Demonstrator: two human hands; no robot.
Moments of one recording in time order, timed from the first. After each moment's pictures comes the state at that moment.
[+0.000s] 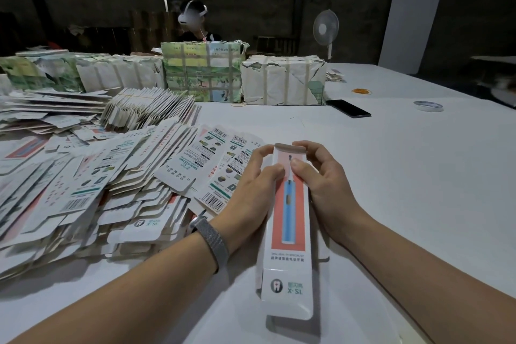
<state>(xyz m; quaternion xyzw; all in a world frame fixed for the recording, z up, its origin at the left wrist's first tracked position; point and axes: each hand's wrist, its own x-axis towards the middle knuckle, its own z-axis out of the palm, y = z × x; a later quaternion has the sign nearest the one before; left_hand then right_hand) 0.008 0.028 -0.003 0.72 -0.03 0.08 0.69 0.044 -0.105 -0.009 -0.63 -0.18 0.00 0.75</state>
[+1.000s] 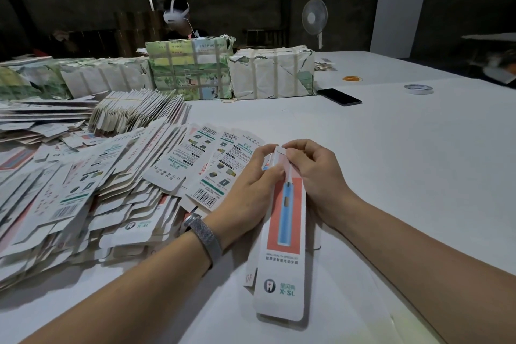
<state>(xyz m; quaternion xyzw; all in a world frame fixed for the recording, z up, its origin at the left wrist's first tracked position) 0.009 0.025 -0.009 0.80 -0.06 0.07 0.60 0.047 -0.106 -0.001 -0.66 -0.09 -0.01 0.74</state>
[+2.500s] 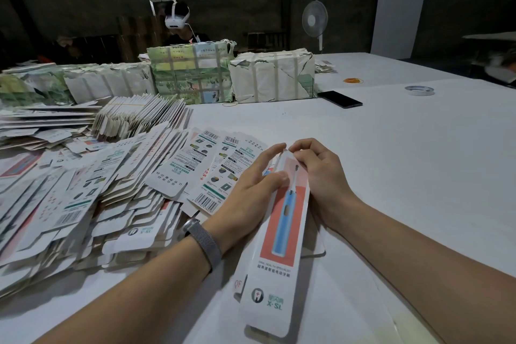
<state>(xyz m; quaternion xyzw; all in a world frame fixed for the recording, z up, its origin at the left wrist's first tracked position) 0.000 0.030 0.002 0.79 -0.09 0.04 0.61 0.048 -0.107 0.002 -0.64 -0.09 -0.02 0.77</state>
